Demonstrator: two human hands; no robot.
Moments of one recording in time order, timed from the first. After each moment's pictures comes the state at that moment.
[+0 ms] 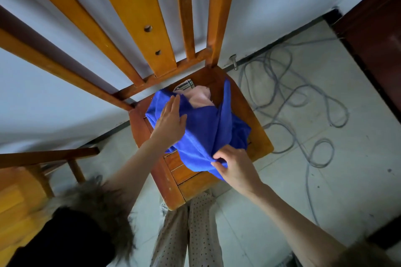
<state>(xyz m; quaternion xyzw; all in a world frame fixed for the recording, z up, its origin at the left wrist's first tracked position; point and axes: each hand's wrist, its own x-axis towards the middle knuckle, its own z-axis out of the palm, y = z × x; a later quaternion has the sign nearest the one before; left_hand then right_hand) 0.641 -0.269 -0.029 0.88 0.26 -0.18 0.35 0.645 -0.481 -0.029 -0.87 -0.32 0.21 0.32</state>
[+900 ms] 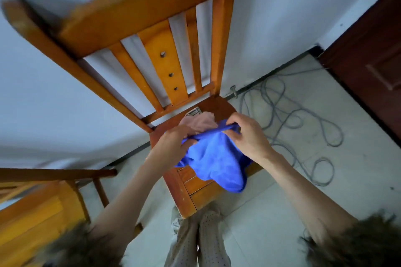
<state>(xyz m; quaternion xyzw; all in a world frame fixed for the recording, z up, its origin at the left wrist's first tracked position) 0.605 -0.266 0.105 0.93 0.14 -0.08 0.34 0.712 -0.448 0.099 -0.87 -0.31 0.13 0.36</state>
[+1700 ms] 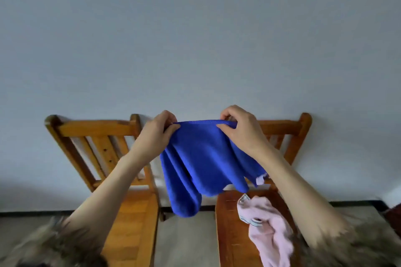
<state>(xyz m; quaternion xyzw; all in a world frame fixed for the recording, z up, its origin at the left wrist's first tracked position) 0.332 -0.175 0.448 0.87 0.30 0.30 0.24 0.514 -0.310 0.468 -0.71 -0.56 0.04 0.43</state>
